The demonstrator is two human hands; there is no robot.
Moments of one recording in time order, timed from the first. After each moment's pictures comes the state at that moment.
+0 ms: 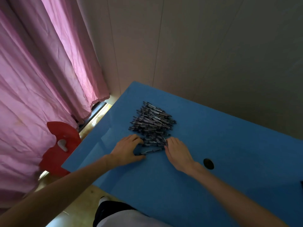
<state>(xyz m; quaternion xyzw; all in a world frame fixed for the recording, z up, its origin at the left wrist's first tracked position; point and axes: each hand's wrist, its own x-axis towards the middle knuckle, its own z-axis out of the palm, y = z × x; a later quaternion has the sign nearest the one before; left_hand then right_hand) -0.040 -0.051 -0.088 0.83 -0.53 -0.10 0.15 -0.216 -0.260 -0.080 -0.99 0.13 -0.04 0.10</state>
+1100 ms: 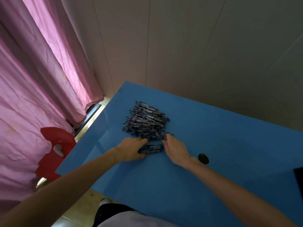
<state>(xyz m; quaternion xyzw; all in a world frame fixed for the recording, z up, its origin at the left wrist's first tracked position) -0.048 -0.097 -0.071 0.79 -0.60 -0.16 -0.02 -0.218 -0.271 -0.075 -0.95 0.22 -0.01 0.20</state>
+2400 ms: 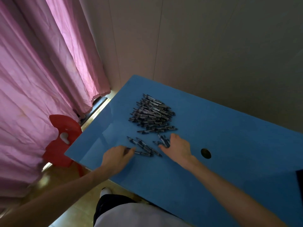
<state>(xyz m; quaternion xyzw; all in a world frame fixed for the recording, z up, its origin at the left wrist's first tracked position) -0.104 0.004 -0.073 0.92 -0.29 -0.19 0.20 -0.230 -0.238 -0.060 -0.95 0.28 0.08 0.08</state>
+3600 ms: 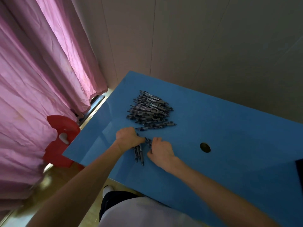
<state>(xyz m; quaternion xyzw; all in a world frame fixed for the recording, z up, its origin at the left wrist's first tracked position) -0.071 -0.085 -0.054 0.93 -0.26 -0.25 0.03 -0.212 -0.180 -0.076 -0.97 0.19 0.13 0.04</state>
